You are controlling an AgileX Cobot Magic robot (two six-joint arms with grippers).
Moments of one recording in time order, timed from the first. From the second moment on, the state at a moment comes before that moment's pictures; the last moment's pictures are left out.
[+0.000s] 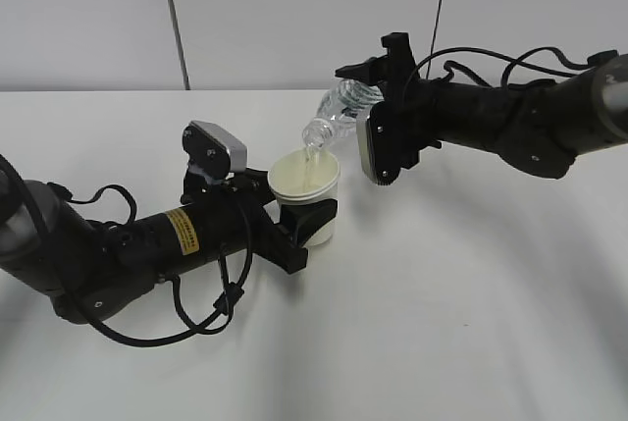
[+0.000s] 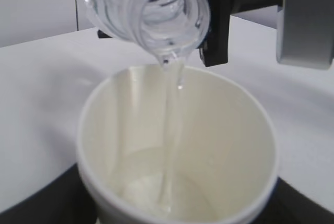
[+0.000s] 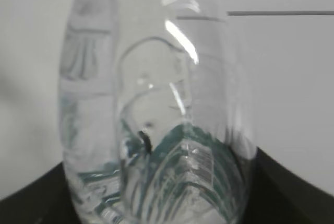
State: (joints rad) left arm -0.47 2.18 -0.85 0.55 -1.13 -0.27; right arm 0.20 2.11 -1.23 -0.72 -0.65 -1.08
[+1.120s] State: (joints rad) left arm -0.47 2.18 -0.85 0.55 -1.13 -0.27; right arm 0.20 2.11 -1.23 -0.72 -0.65 -1.14
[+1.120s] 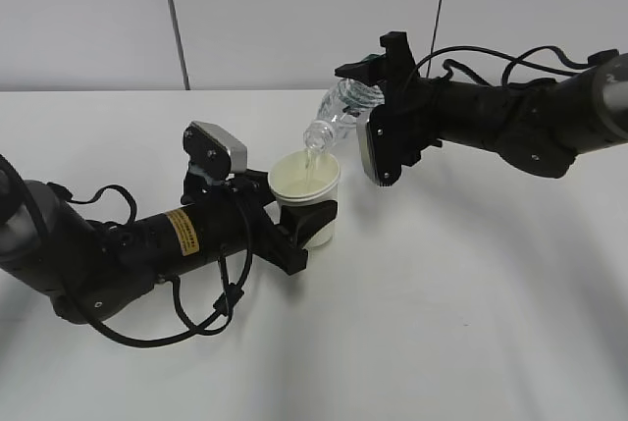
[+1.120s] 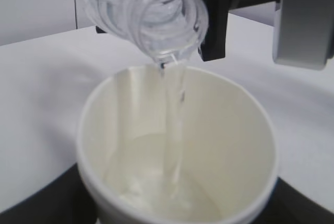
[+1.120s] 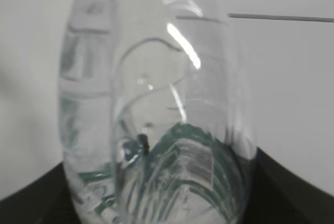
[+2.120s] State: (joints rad) left arm -0.47 2.18 -0.85 0.55 -1.13 -0.27; right arm 0.20 2.11 -1.23 -0.67 -0.66 -0.93
